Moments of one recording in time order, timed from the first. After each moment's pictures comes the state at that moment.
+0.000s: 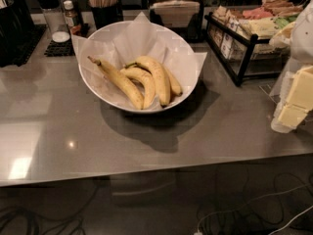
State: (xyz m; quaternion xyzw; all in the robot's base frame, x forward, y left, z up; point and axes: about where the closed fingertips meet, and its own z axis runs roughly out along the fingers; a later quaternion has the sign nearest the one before) arm 0.438 -0.217 0.976 -0.60 0.78 -0.03 0.16
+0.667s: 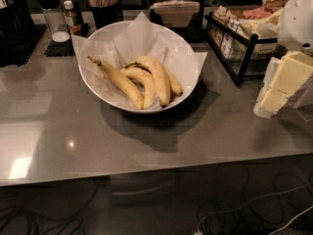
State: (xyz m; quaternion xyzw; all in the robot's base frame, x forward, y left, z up) arm 0.460 -0.196 0.987 -0.61 0.77 -0.02 0.20
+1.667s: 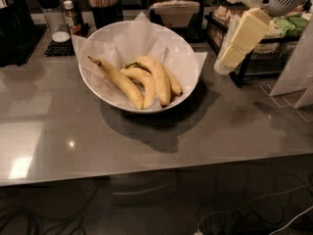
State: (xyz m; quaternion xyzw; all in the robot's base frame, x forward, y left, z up) arm 0.525 -0.130 1.027 -0.61 0.74 0.04 0.29
